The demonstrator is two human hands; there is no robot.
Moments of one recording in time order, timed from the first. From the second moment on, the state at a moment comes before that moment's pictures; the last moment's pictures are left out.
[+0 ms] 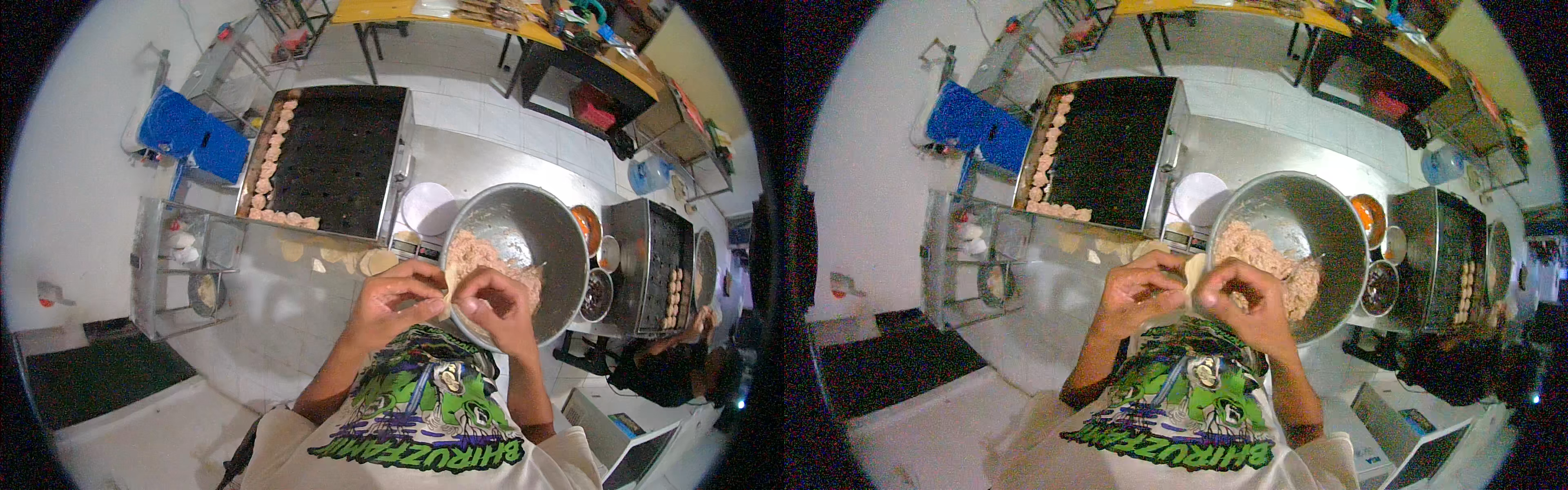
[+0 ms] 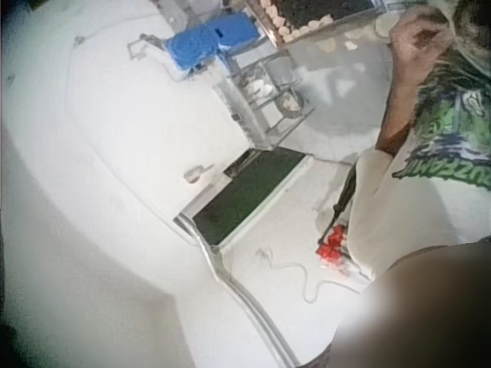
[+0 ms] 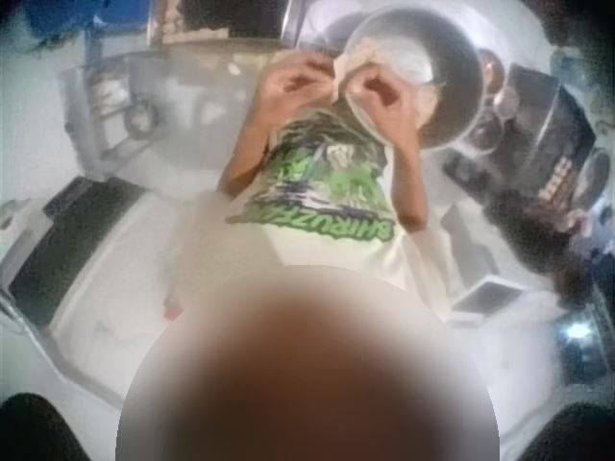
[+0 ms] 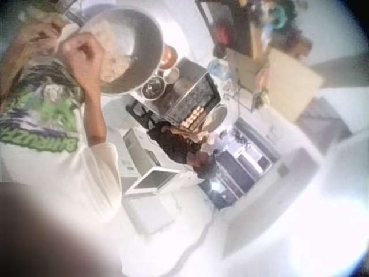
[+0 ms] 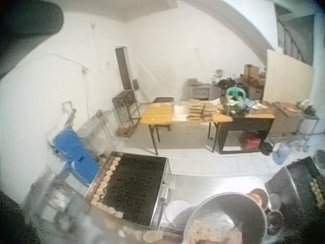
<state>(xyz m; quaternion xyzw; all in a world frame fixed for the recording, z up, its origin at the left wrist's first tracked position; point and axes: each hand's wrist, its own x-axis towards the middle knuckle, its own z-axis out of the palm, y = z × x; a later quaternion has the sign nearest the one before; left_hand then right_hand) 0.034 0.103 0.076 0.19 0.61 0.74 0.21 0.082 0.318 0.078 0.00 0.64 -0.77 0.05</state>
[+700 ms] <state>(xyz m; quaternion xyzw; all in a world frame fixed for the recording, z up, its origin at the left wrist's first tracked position) 0.050 0.116 0.071 0.19 0.58 0.75 0.26 0.117 0.318 0.090 0.03 0.74 -0.67 -0.02</state>
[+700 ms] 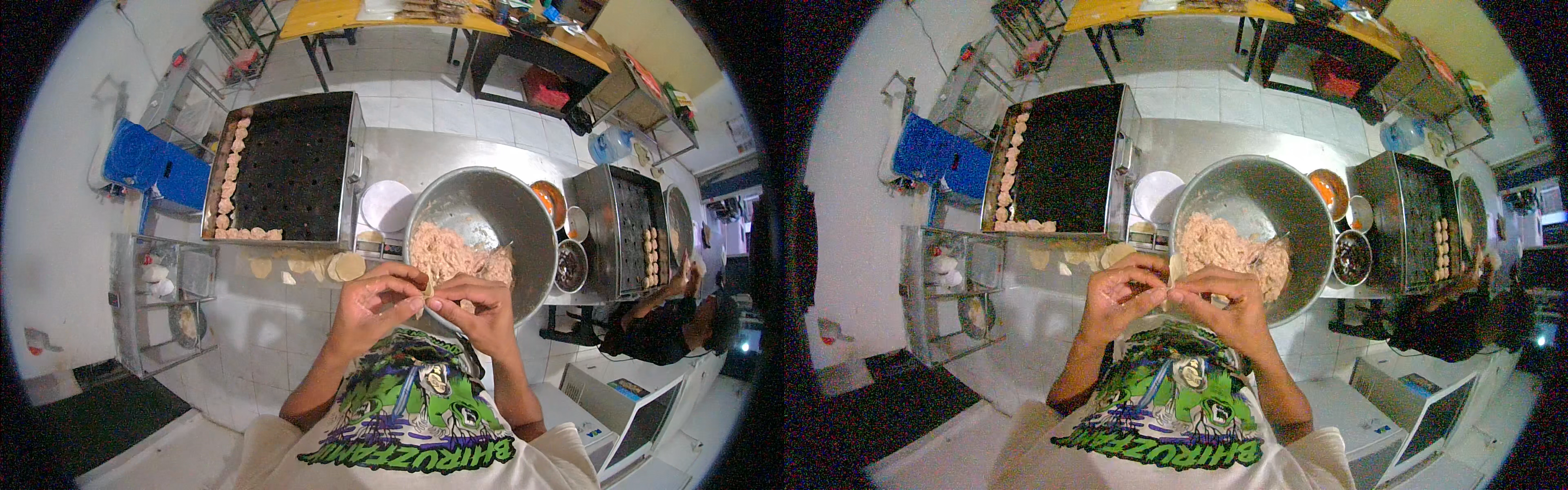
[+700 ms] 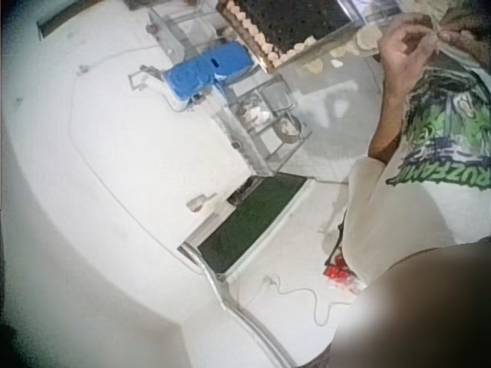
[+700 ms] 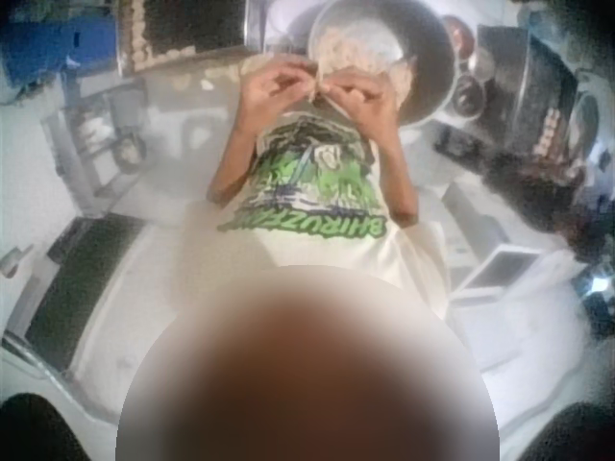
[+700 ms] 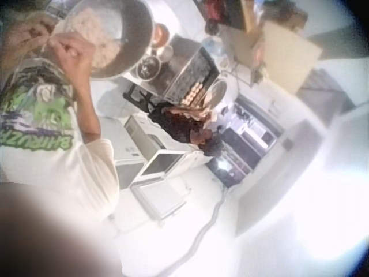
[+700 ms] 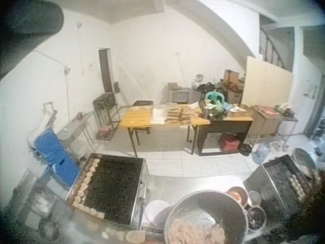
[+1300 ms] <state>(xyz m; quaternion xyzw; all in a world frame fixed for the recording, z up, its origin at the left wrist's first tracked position) 0.066 0.102 0.064 0.11 0.54 0.80 0.23 0.112 0.297 0.078 0.03 0.67 -0.74 -0.01</state>
